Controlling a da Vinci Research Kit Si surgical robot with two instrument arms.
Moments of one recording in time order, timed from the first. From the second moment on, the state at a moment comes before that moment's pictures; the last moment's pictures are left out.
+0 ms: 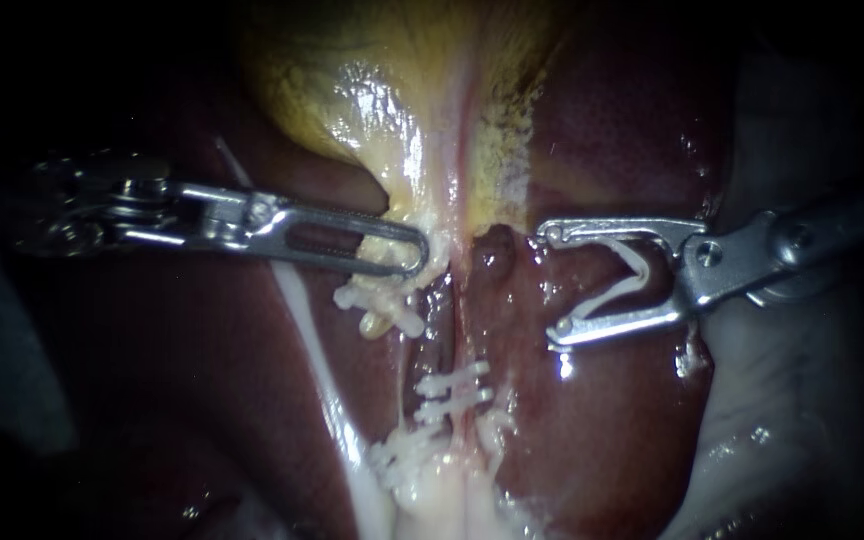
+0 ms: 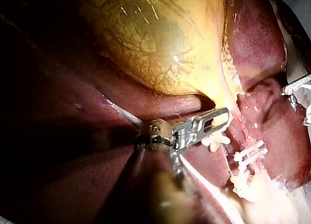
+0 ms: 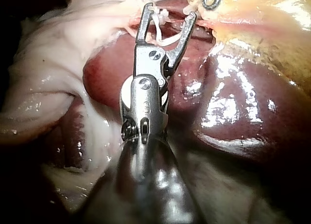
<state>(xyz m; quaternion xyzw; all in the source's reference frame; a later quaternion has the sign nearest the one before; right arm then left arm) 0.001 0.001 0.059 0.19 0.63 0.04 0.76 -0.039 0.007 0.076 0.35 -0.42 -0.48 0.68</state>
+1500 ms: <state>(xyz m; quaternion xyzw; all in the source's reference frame) 0.003 -0.001 0.061 0.21 0.61 0.08 0.76 -0.031 0.006 0.068 0.34 -0.42 -0.50 0.67</state>
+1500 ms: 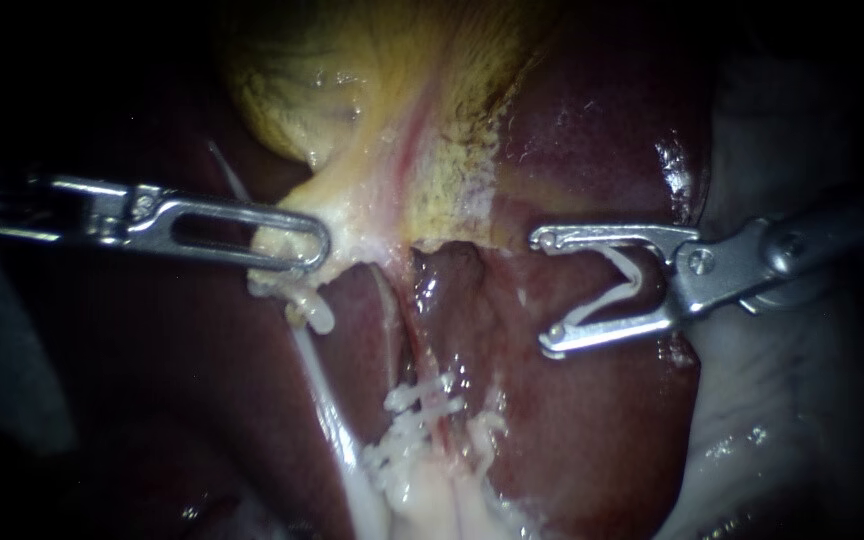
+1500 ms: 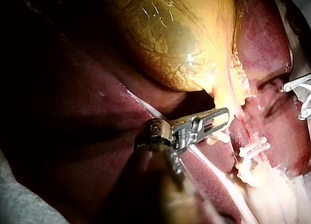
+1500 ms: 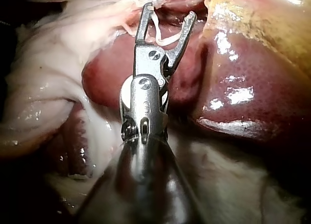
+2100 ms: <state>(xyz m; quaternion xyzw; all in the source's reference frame) 0.007 -0.003 0.067 0.31 0.56 0.18 0.75 -0.031 0.006 0.067 0.34 -0.42 -0.50 0.67</state>
